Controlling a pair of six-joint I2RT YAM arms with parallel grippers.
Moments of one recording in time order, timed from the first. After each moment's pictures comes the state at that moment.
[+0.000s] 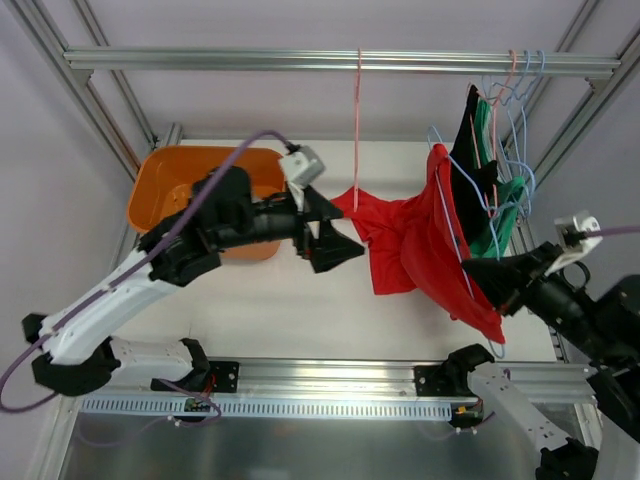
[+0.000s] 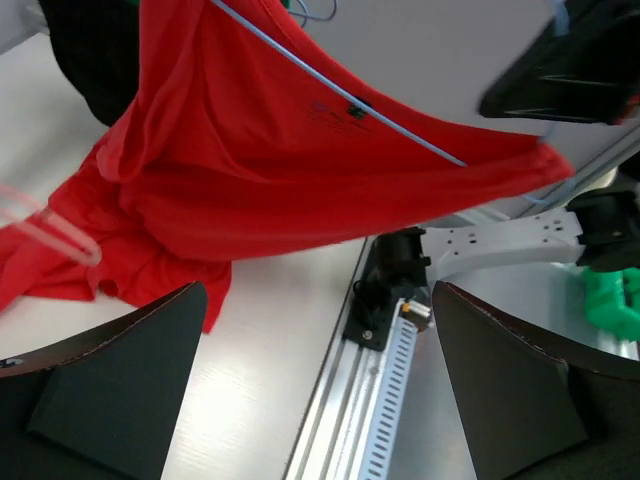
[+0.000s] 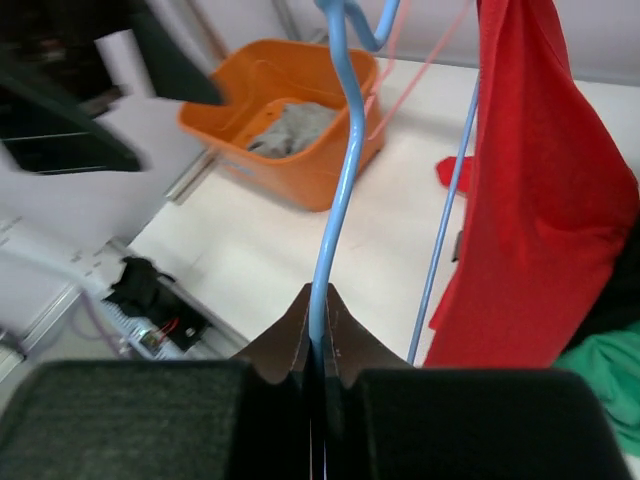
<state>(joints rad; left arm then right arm) -0.93 1.11 1.50 -0.51 0.31 -0.31 0.37 0.63 1.53 -1.05 -0.27 0.29</state>
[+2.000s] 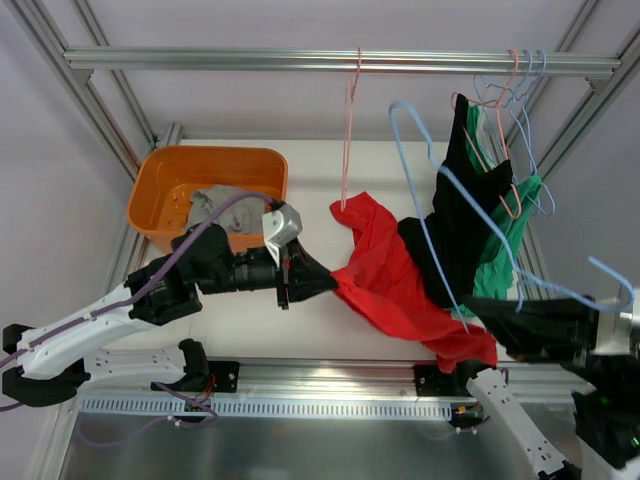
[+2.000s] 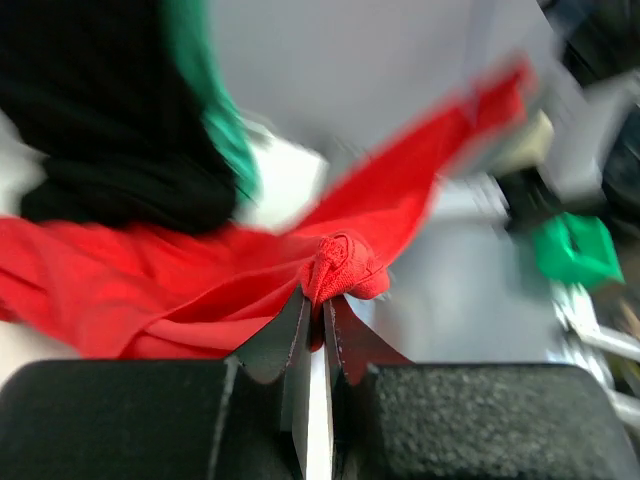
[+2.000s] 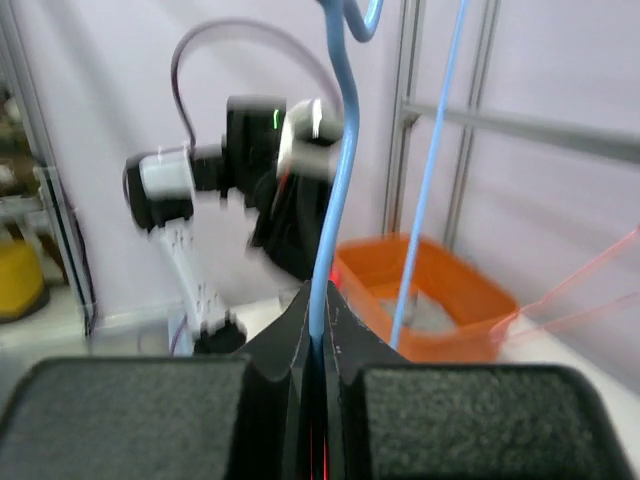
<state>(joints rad) -1.17 0.92 1.20 -0.31 0.20 -0.30 0.39 0.29 1.27 -0.45 -0.73 0.34</state>
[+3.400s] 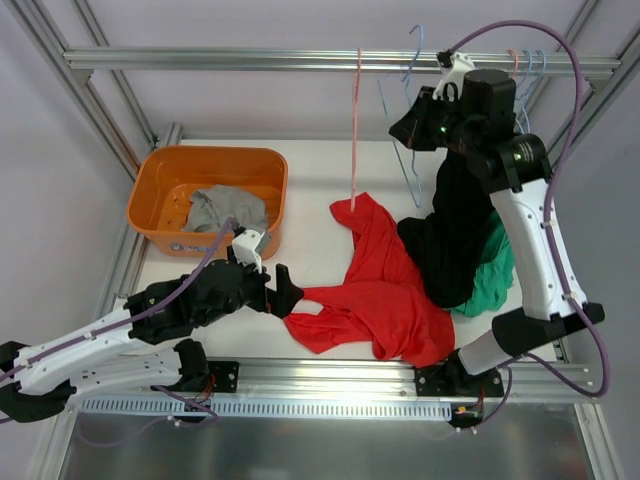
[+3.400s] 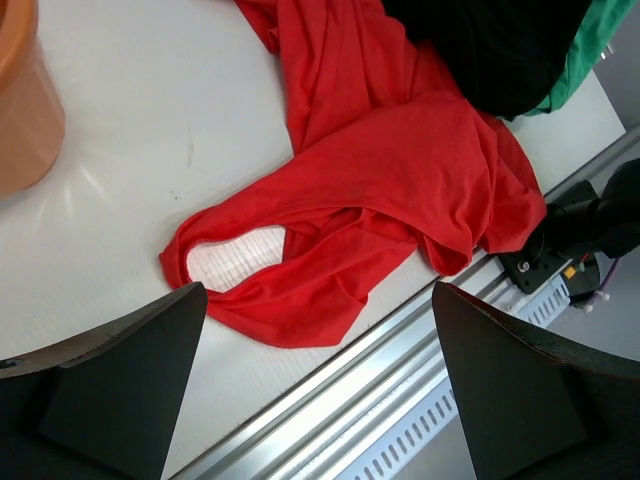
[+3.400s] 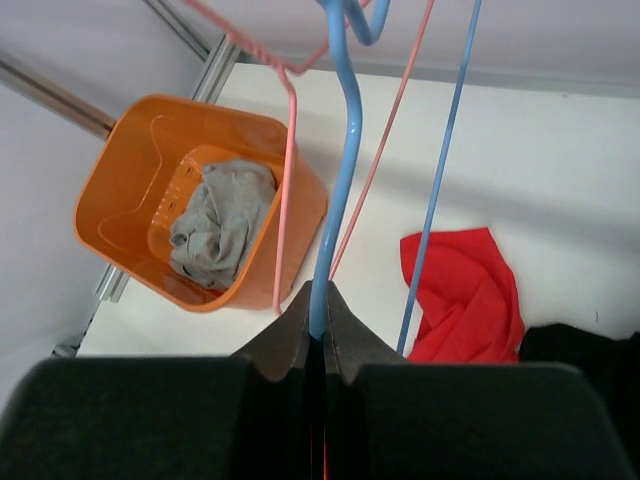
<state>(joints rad) -1.15 0.71 0.86 -0.64 -0.36 -0.58 0.38 1.47 2.00 -0.88 -0.19 0.34</state>
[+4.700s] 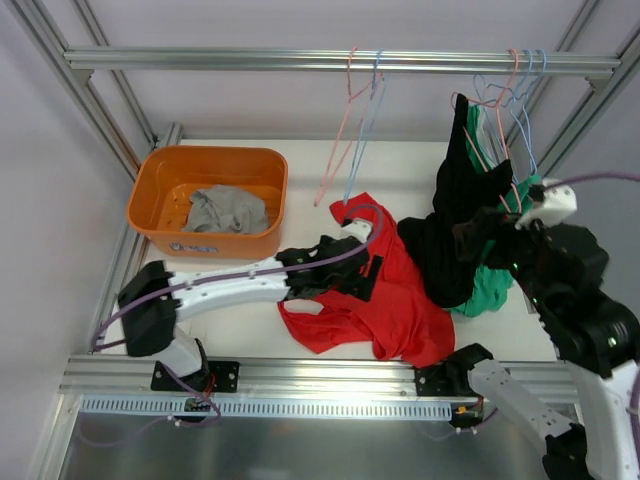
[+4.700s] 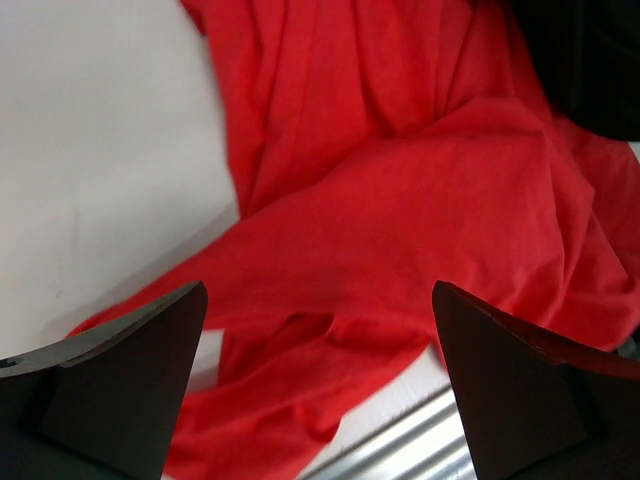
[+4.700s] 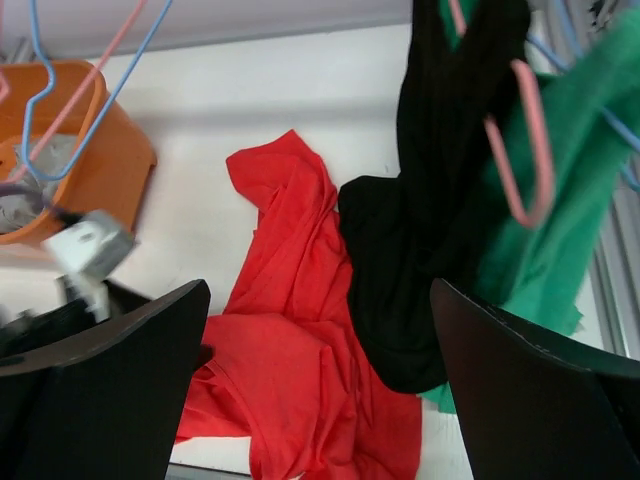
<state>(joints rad) -1.15 1.48 1.13 -0.46 -0.33 -0.60 0.44 0.77 1.41 -0.99 0.25 0.29</state>
